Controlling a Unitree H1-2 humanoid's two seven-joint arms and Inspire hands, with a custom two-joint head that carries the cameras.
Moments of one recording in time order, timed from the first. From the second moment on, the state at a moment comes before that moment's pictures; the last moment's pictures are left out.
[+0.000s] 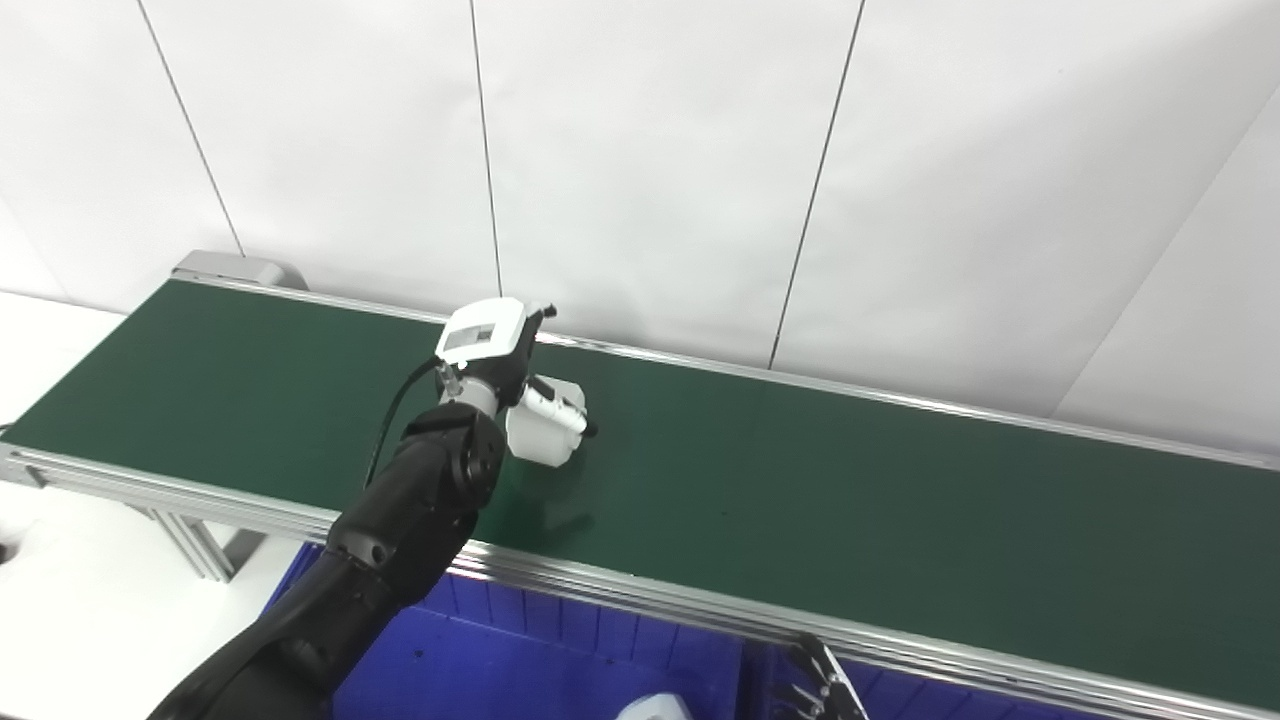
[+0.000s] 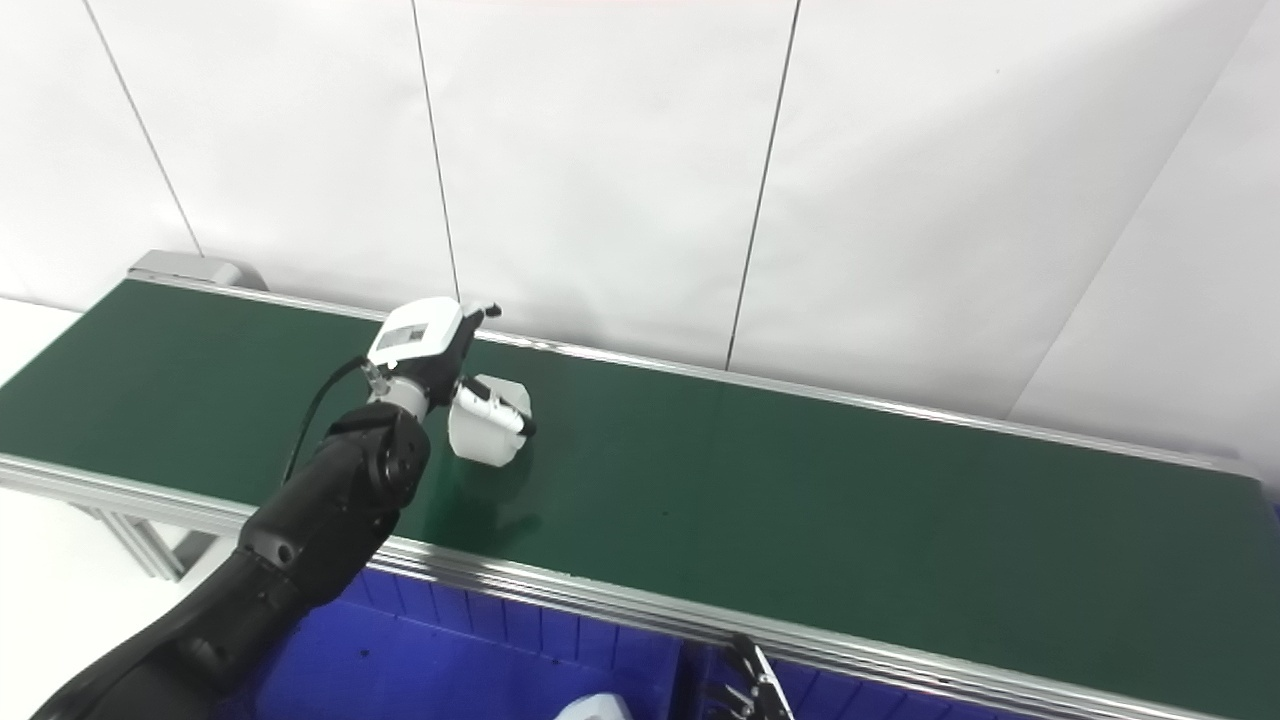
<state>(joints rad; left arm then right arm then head) -0.59 0.28 -0.33 0.53 0.81 0.36 0.06 0.12 -0.03 0.18 0.38 -0.04 -0.42 0.12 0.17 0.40</state>
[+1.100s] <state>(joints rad) -0.68 0.14 -0.37 0.94 0.64 0.03 0.37 0.15 0.01 0.23 0.30 -0.04 -0.42 0.11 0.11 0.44</state>
